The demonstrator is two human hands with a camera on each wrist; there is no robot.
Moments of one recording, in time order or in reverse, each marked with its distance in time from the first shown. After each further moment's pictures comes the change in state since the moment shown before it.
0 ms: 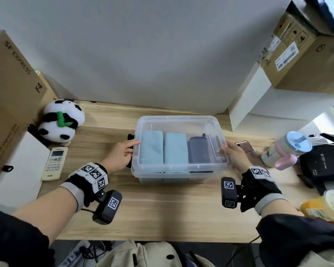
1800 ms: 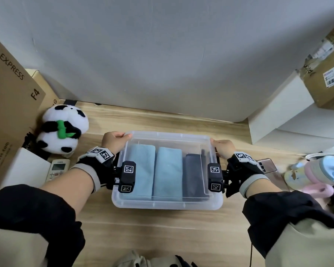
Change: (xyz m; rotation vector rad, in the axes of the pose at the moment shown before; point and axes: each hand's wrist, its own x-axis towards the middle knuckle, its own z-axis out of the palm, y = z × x) left_hand 0.125 -0.052 -0.060 -0.202 0.429 -0.377; right_hand 0.122 -0.034 0.097 -0.282 0.050 0.176
